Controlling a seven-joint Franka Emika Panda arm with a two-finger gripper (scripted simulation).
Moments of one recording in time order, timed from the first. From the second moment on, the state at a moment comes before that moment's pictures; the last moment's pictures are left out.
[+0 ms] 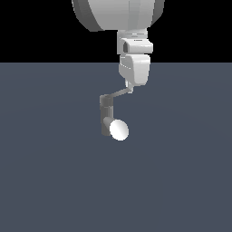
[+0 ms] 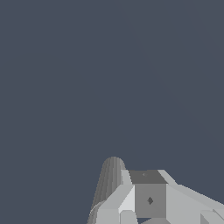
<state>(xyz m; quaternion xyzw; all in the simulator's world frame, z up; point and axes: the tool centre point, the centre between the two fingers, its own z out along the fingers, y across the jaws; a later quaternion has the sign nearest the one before) 0.012 -0.047 0.199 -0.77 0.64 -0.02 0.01</state>
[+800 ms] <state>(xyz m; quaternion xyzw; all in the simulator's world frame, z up) -0.035 -0.026 0.198 -0.77 0.64 -0.02 0.01</state>
